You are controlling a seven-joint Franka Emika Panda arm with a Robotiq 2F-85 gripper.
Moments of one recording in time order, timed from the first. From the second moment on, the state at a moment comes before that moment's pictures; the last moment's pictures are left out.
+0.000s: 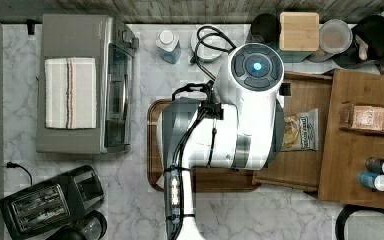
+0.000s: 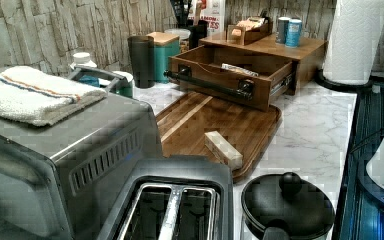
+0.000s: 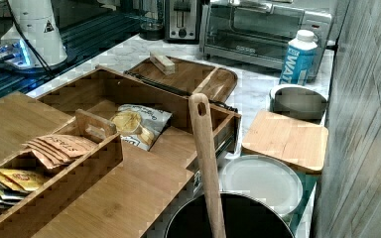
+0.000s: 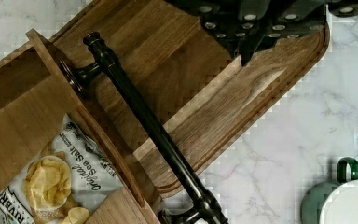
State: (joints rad) arm -0.03 0.07 -0.04 -1.86 0.04 0.28 -0.10
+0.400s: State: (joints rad) arm -0.03 0.09 -0.04 -1.86 0.04 0.28 -0.10
